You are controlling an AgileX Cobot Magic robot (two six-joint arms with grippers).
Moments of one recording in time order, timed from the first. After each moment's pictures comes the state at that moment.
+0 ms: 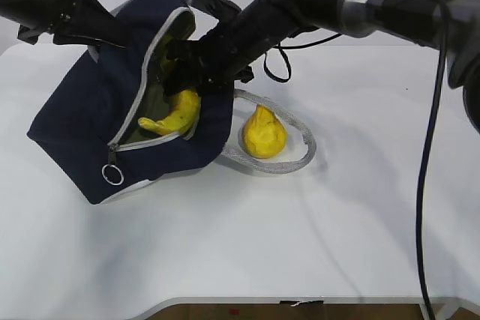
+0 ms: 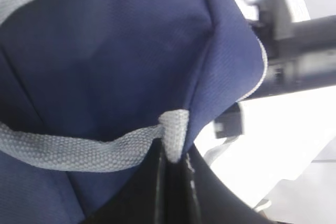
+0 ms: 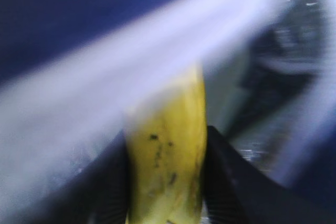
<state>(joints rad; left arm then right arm) -0.11 1.74 -1.39 -0.96 0.93 0.54 0.42 2.38 -2.13 0.77 0.93 -0.33</state>
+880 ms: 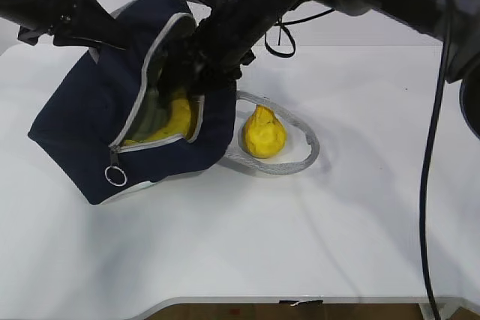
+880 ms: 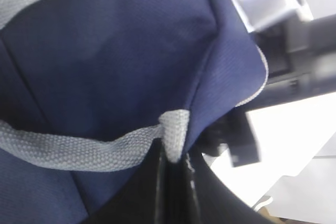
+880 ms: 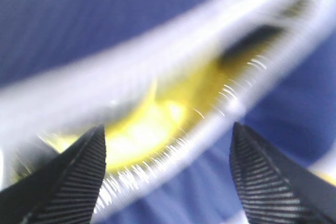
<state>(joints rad) -0.11 1.74 -1.39 -0.95 0.94 0.54 0.44 2.38 -2.25 0.61 1.09 -0.36</state>
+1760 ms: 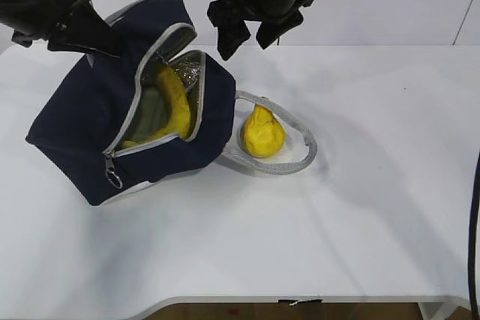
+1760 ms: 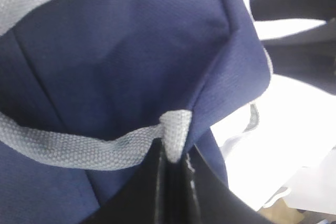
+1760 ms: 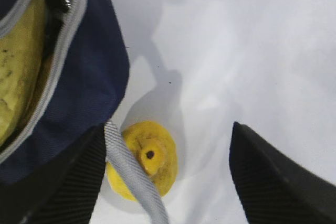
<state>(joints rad) -0.11 1.74 -1.39 -0.88 0.94 0.54 0.44 2.24 -2.31 0.14 1.24 -0.14</state>
